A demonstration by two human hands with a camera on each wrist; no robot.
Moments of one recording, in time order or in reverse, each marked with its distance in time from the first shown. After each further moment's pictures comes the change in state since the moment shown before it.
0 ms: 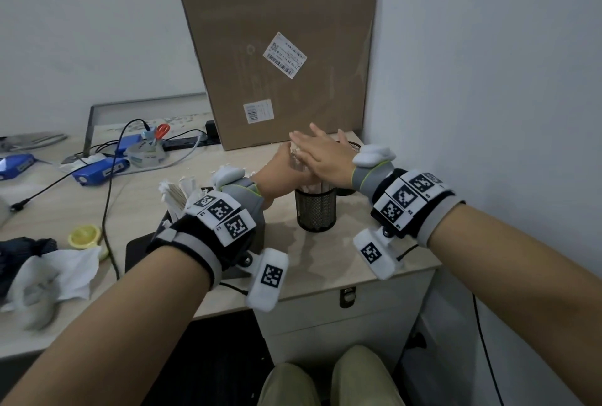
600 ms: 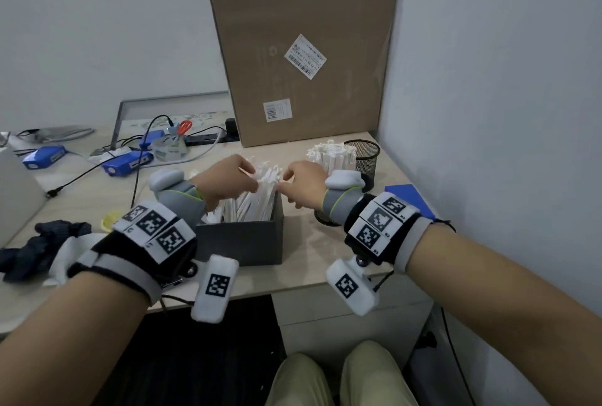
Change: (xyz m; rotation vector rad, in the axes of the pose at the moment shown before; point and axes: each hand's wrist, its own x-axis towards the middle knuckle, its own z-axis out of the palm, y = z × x) left_hand -0.061 -0.024 -0.092 0.326 0.153 -0.280; right_hand -0.013 -0.085 0.037 0.381 0.035 0.135
